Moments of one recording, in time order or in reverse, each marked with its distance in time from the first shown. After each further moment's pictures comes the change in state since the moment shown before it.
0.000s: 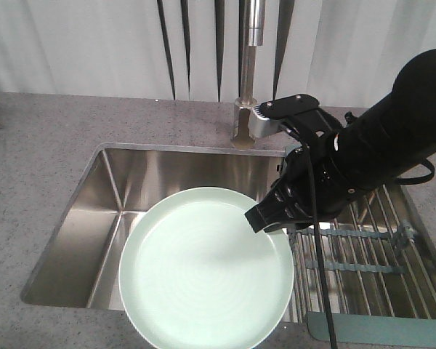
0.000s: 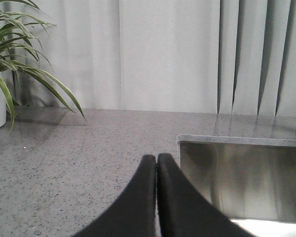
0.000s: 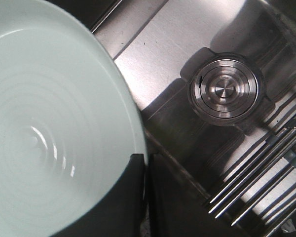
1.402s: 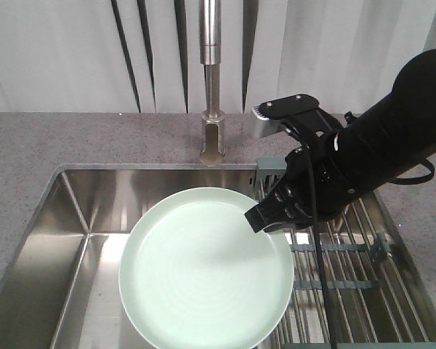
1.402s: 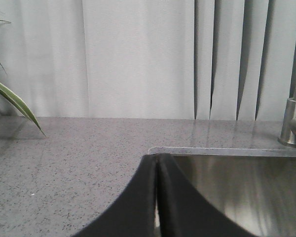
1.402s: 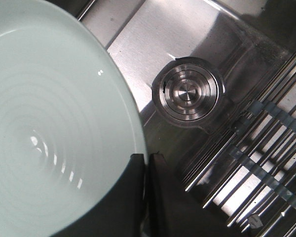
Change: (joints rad) left arm 0.000 0.000 0.000 0.000 0.000 0.000; right arm 0.000 0.000 0.000 0.000 0.000 0.000
